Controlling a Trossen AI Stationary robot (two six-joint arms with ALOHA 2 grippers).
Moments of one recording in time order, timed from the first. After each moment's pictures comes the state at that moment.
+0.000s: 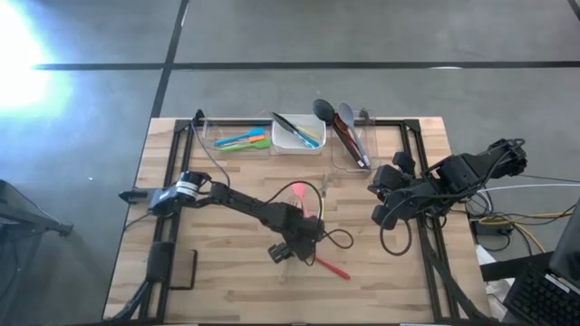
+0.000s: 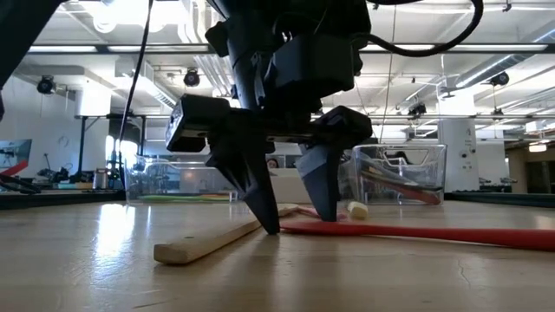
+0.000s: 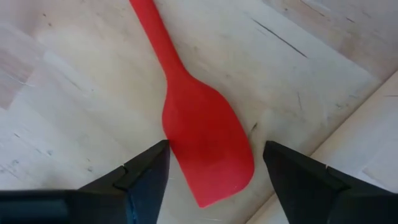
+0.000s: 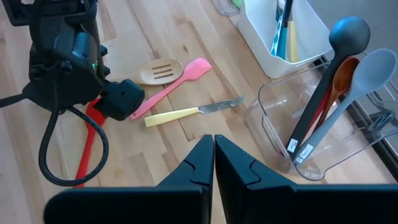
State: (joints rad) left arm -0.21 2.26 1.61 -0.64 0.20 0.74; right arm 0.45 1.27 1.54 -1.40 0.54 0.76
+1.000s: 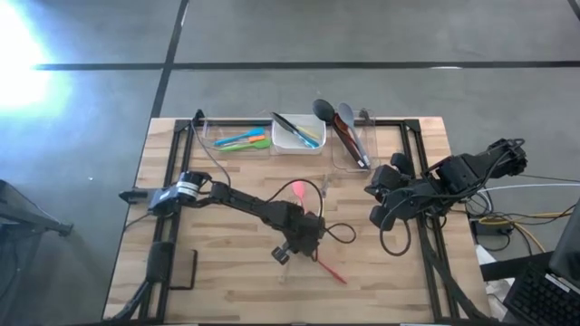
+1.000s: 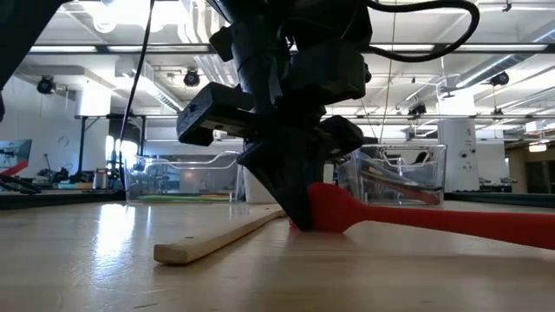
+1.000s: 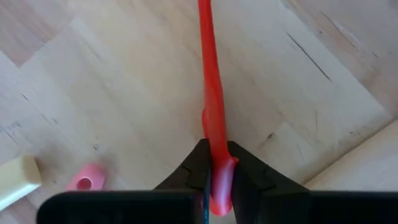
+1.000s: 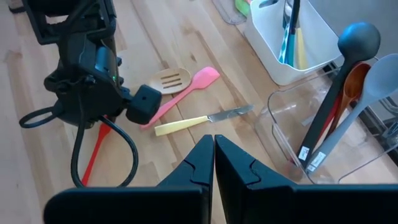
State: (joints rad) left arm -0.21 2.19 1.62 -0.65 0.24 0.52; right arm 0.45 1.27 1.53 -1.34 0.54 0.76
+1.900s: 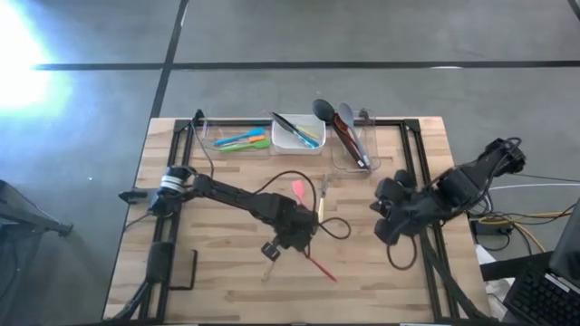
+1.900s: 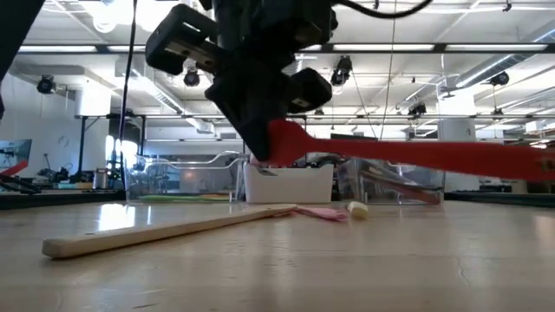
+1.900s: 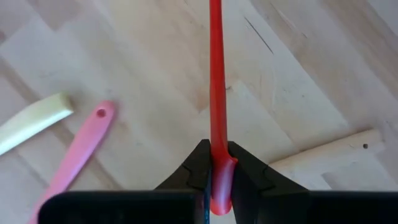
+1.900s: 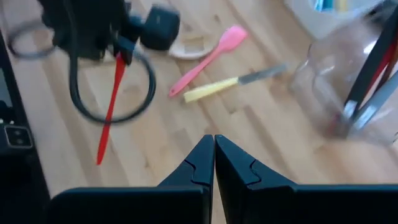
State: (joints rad) left arm -0.20 2.02 1.65 -0.86 0.18 0.49; right arm 0.55 1.27 1.48 -1.35 0.46 0.98
